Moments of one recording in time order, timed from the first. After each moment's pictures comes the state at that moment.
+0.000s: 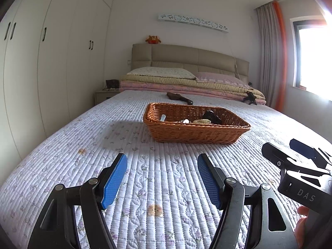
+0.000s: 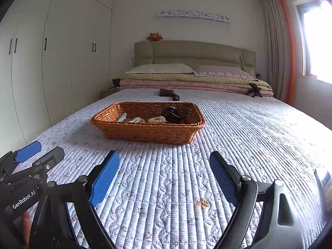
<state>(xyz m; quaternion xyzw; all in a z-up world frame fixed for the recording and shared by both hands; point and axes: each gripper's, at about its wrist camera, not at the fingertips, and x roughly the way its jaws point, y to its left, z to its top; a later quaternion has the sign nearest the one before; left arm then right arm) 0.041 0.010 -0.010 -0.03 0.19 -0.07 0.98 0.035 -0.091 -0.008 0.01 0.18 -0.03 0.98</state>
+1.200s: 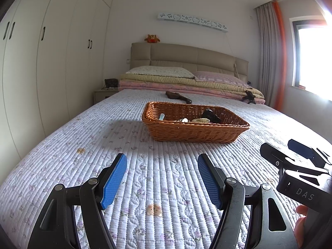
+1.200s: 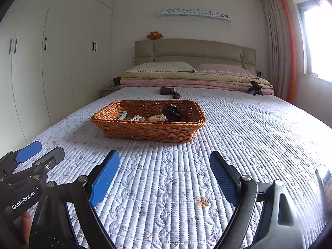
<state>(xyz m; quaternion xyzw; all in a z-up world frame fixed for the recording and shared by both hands) 0.040 0.009 -0.009 -0.03 0.19 -0.07 0.98 0.038 -0.090 -0.009 0.01 0.19 -0.03 0.98</state>
